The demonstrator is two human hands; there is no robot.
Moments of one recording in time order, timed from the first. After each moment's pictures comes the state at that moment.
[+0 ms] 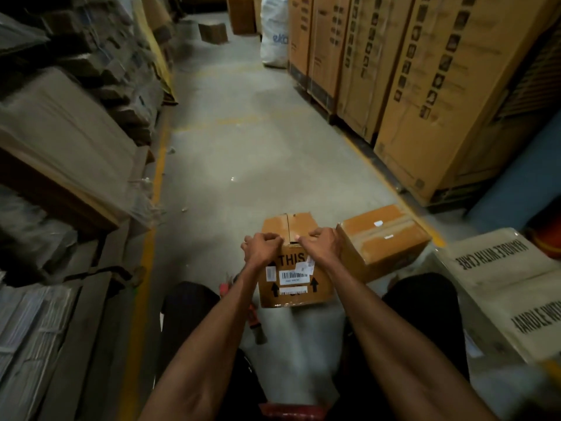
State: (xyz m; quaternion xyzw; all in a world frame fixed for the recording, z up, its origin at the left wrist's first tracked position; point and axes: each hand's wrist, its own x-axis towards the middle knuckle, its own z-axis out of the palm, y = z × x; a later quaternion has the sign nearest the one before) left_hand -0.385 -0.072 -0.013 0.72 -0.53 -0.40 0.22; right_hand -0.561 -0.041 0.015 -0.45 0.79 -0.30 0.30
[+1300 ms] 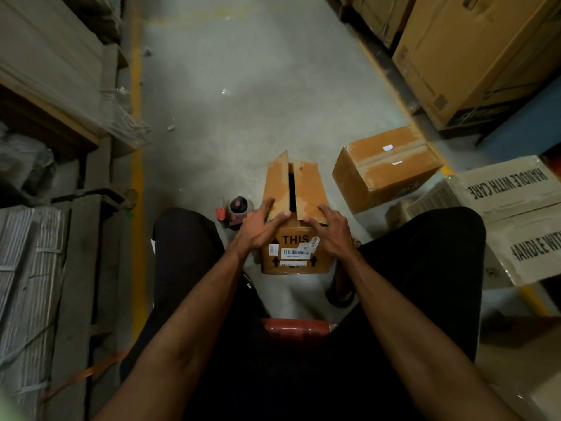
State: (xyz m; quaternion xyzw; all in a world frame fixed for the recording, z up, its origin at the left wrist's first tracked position) left_hand -0.359 0.029 -0.051 0.61 -0.65 -0.45 0.10; right_hand -0.577 0.071 -0.077 -0.52 0.75 -0.18 0.36
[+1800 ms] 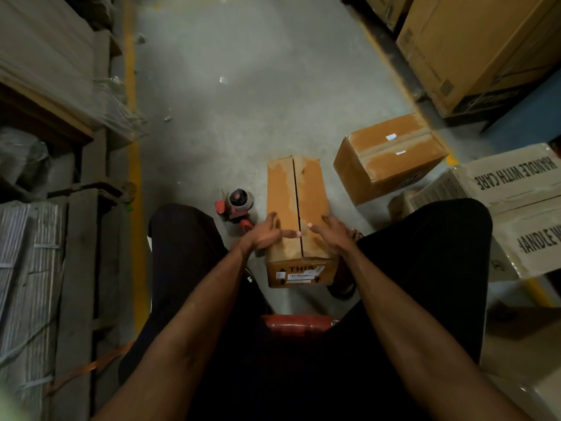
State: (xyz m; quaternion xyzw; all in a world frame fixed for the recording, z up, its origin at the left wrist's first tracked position) left_hand -0.368 0.030 -0.086 0.60 -0.55 -0.58 -0.04; right_hand -0.584 0.068 -0.121 -0.36 0.75 -0.18 0.52
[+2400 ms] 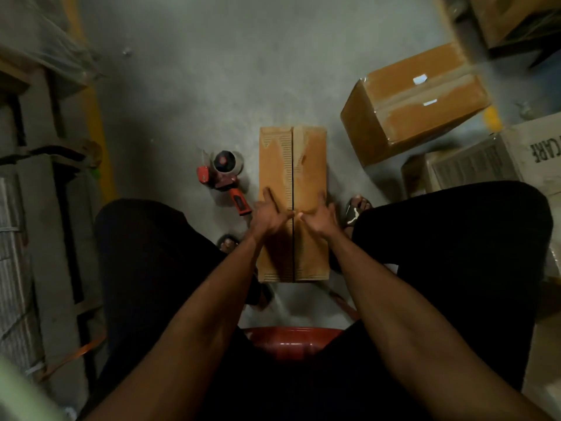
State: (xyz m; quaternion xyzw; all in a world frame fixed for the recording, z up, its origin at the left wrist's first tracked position) left_hand -0.403 0.004 -0.216 0.69 -0.54 -0.47 -0.06; right_hand -0.563 0.038 -0.193 -0.37 0.78 -0.01 0.50
